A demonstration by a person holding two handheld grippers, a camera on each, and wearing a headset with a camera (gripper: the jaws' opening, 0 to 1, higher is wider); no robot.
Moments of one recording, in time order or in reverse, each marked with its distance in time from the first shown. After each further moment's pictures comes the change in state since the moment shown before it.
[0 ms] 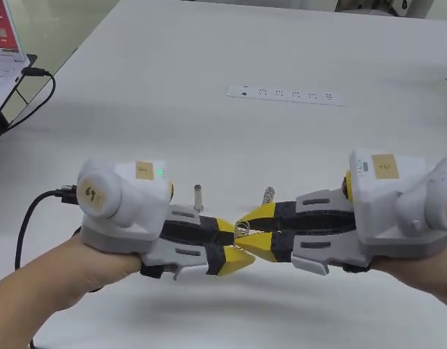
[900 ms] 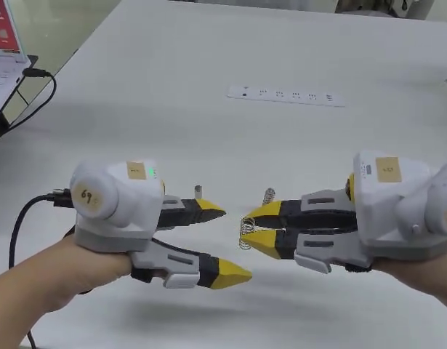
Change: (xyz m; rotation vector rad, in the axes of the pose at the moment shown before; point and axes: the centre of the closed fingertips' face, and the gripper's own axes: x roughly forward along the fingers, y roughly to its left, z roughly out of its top) left arm -0.009 0.021 -0.010 -0.009 0.024 0.106; right arm -0.003 -0.008 -0.005 -0.016 0.012 -0.050
